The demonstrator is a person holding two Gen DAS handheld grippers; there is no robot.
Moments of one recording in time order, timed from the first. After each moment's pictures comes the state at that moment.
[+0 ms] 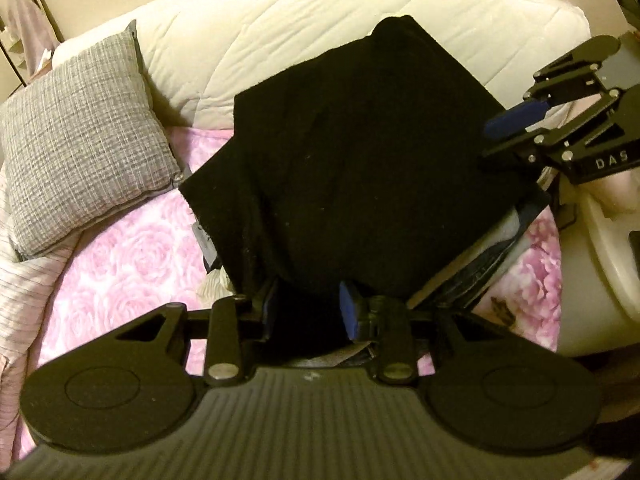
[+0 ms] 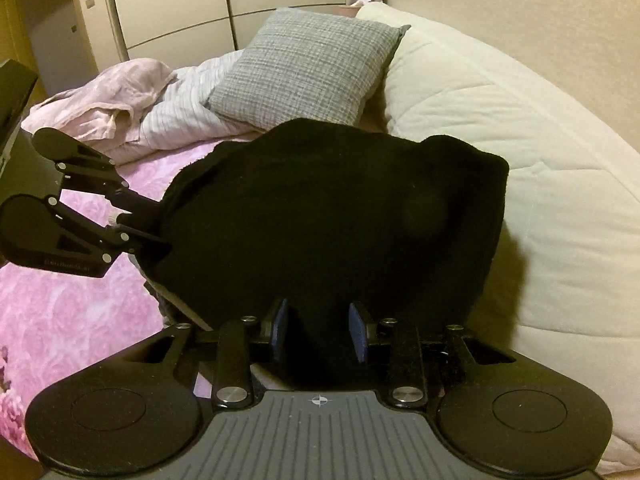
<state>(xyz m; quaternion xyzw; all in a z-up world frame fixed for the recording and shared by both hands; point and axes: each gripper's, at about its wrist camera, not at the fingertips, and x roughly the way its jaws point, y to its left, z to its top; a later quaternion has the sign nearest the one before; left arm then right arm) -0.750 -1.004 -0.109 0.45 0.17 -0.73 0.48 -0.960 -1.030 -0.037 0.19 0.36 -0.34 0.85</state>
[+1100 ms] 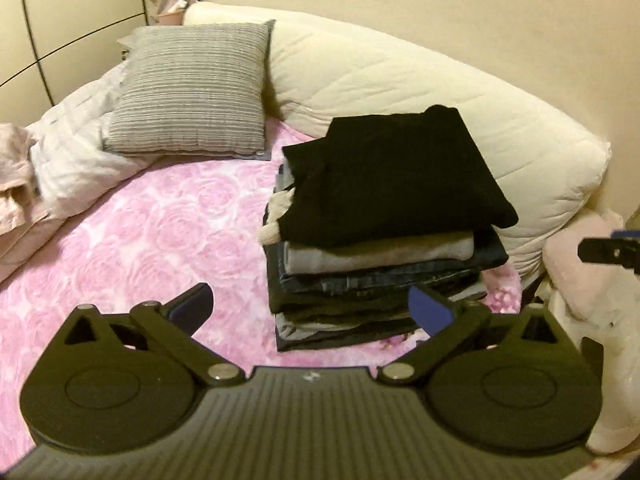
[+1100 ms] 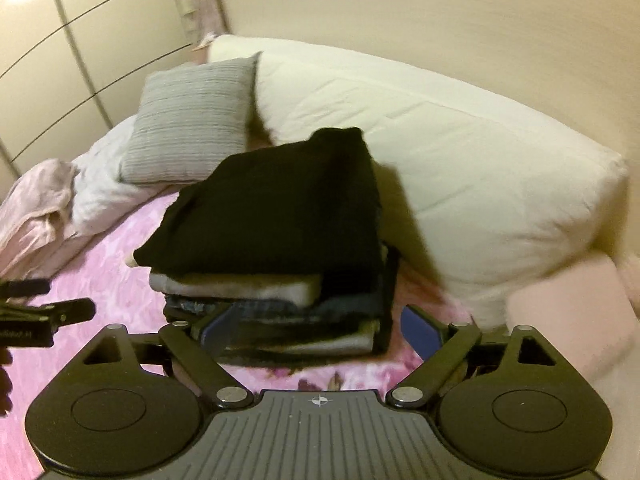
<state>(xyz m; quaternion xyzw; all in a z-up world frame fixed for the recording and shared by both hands) -0.697 -0.857 -0.021 0.30 0.28 -0.68 0.61 -0.996 -0.883 0.056 0.33 0.28 -0.55 0.72</state>
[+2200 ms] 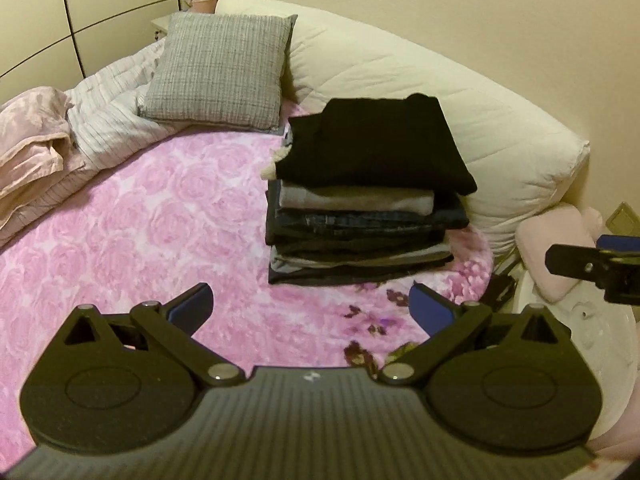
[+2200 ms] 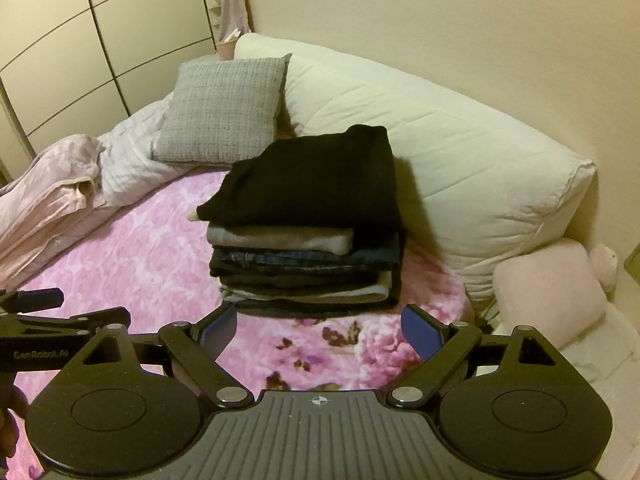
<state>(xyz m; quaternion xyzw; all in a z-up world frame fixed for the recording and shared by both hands) -0.728 -0.747 0.020 0.30 0.31 -0.64 0.63 -0.973 -0.781 0.100 0.30 0.29 -0.53 0.74</state>
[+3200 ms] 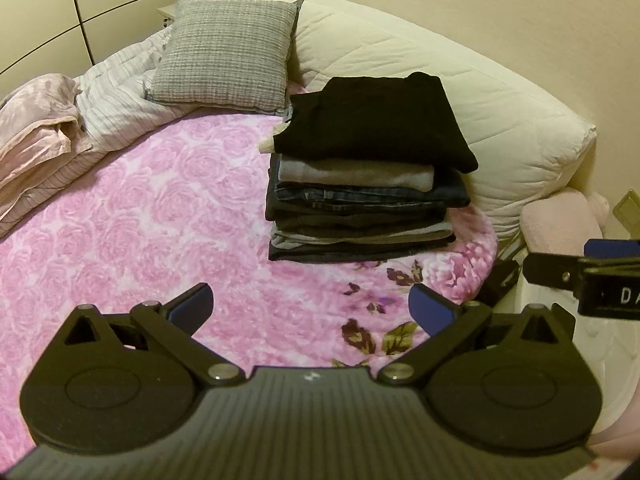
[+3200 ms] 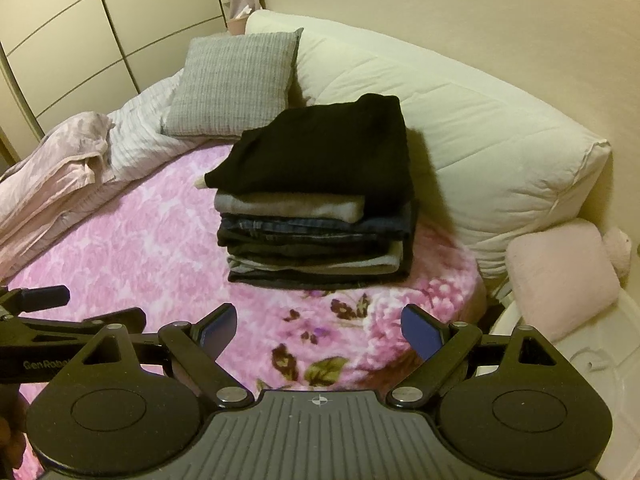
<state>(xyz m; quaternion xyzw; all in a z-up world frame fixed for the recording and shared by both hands) -0.744 -0.730 0.009 0.31 0.32 -0.63 0.64 -0.972 -0.765 0.083 0.32 0.32 -0.51 0.74</state>
